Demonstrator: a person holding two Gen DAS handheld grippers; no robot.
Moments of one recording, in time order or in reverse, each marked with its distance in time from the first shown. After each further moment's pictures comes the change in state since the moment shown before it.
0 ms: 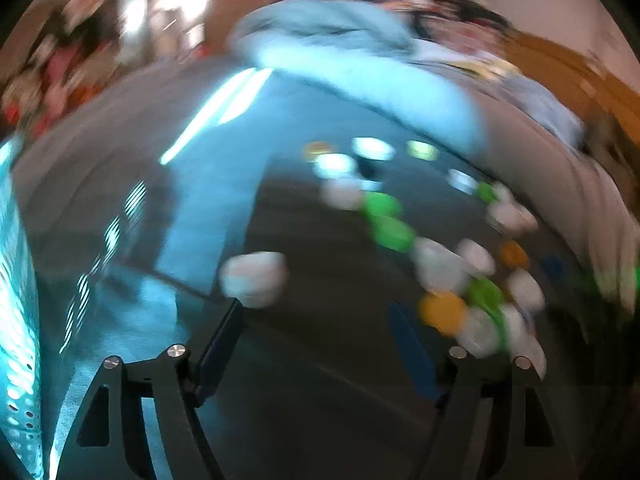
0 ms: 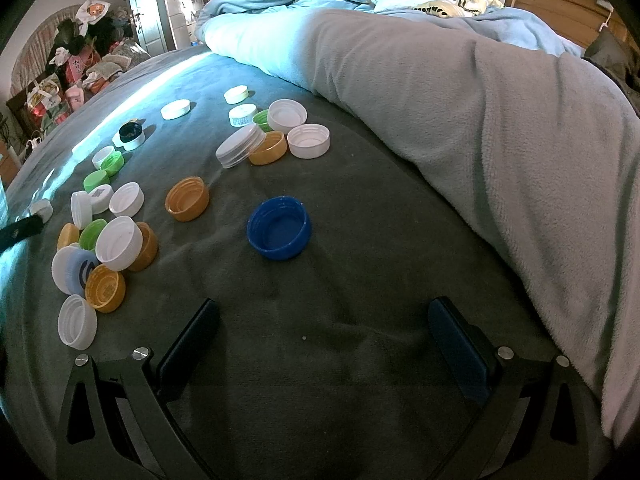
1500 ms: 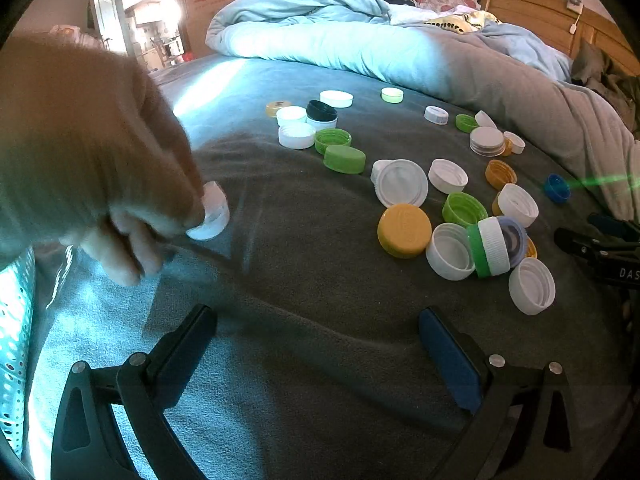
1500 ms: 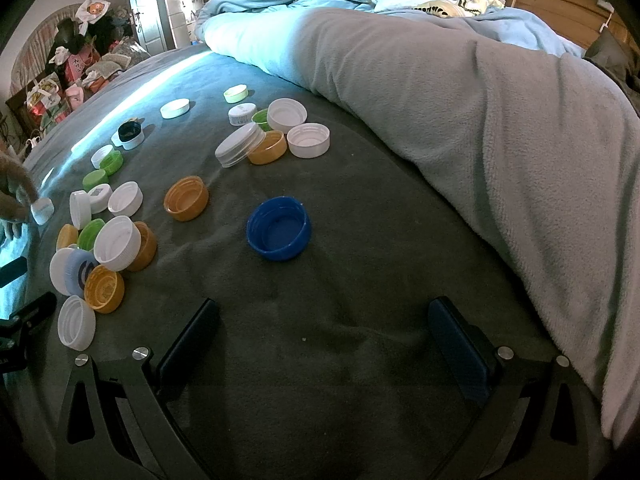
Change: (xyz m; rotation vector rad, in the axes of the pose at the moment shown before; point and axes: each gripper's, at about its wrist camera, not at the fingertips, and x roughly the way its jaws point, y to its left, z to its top) left arm 0.012 -0.035 -0.035 0.080 0.064 0.092; right arm -0.001 -0.005 -0.001 -0.004 -0.001 -0.005
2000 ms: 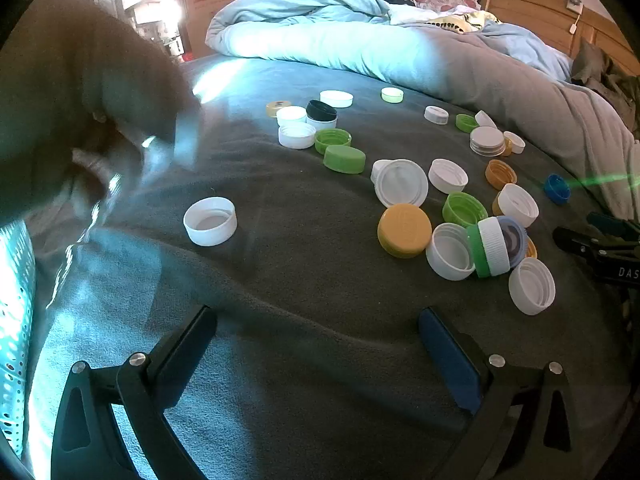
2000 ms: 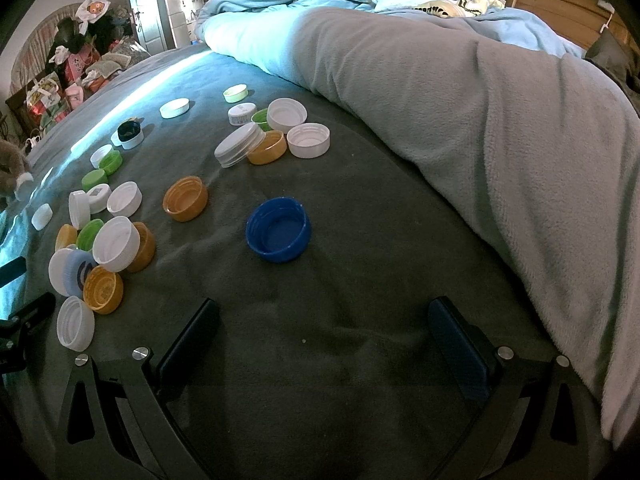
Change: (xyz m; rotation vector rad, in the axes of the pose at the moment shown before) left arm 0.000 0.000 0.000 0.000 0.000 0.001; right arm 0.002 0.000 0.001 0.000 0.000 0.001
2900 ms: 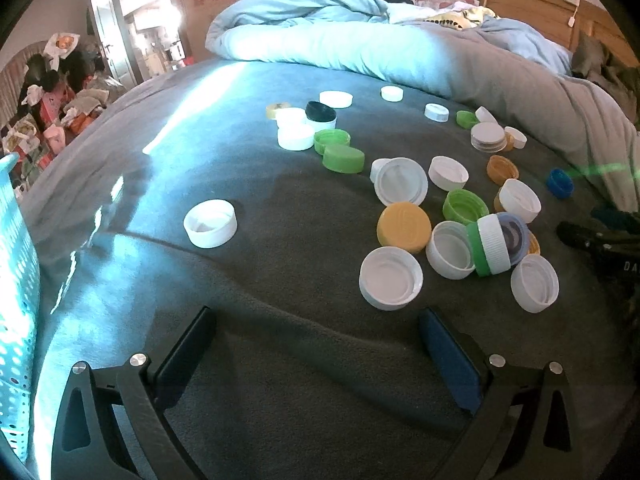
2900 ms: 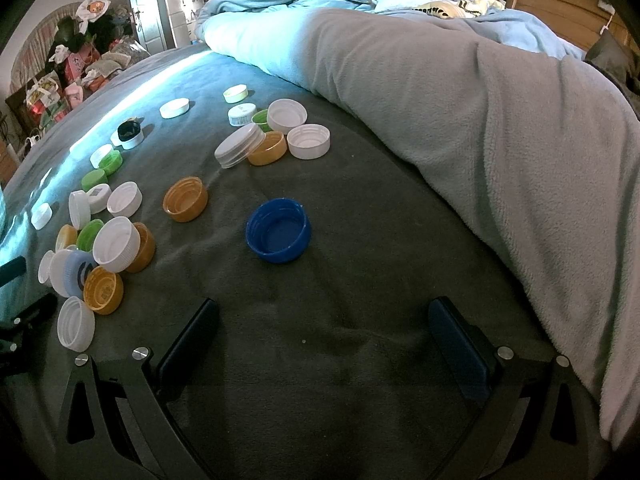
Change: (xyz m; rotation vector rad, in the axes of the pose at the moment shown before) left arm -0.001 -0.005 0.001 0.015 -0.006 0.021; right arm -0.001 0.002 0.000 -0.005 -0.001 -0.006
